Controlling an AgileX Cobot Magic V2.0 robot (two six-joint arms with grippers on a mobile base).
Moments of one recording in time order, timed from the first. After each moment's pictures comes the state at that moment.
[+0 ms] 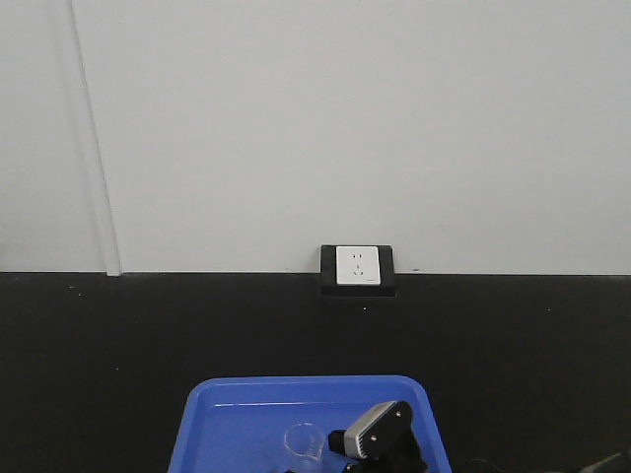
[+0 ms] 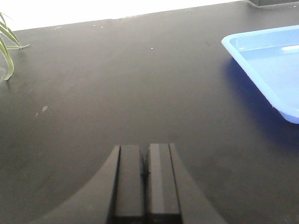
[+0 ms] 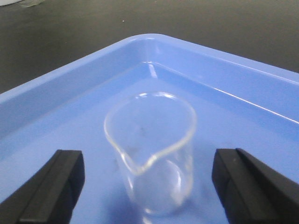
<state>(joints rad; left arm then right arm) -0.01 -0.02 0.03 0.06 0.37 0.02 0.39 2.14 -0.89 -0.61 -0.91 0.40</state>
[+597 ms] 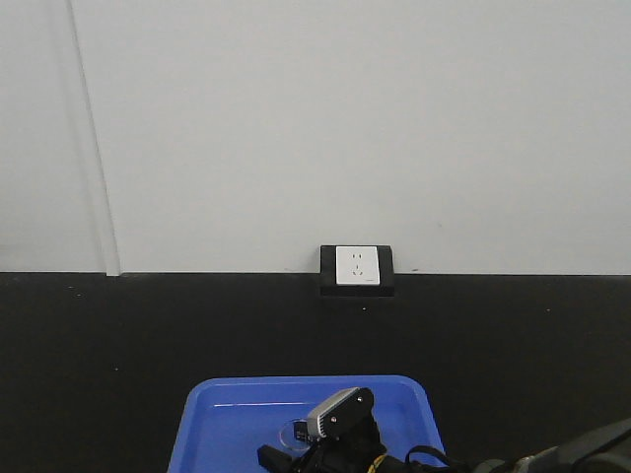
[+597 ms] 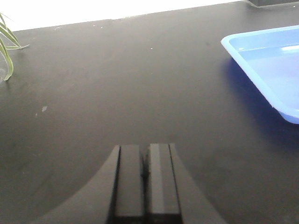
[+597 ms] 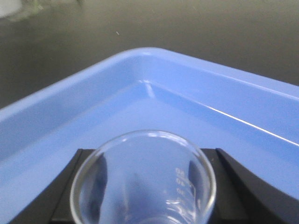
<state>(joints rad) -0.01 -0.02 0.03 0.06 0.37 0.02 0.45 2.24 -1.09 -0.53 -0.81 0.43</state>
